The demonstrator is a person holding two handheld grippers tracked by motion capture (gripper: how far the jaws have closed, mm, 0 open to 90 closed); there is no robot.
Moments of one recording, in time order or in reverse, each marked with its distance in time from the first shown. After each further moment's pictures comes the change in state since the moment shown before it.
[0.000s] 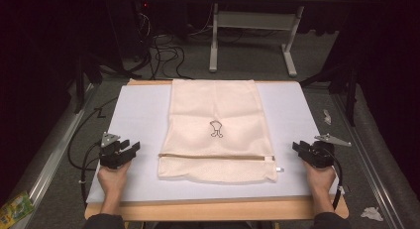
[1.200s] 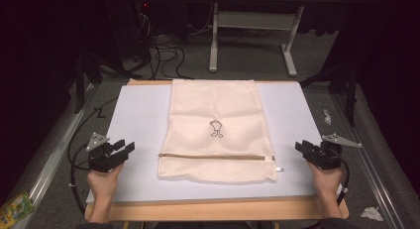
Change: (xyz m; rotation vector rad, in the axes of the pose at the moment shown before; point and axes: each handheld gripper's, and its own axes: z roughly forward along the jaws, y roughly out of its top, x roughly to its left) left arm -0.002 0.012 -0.042 -0.049 -0.074 0.000; right arm 0.005 0.009 -0.029 -0.032 0.069 0.004
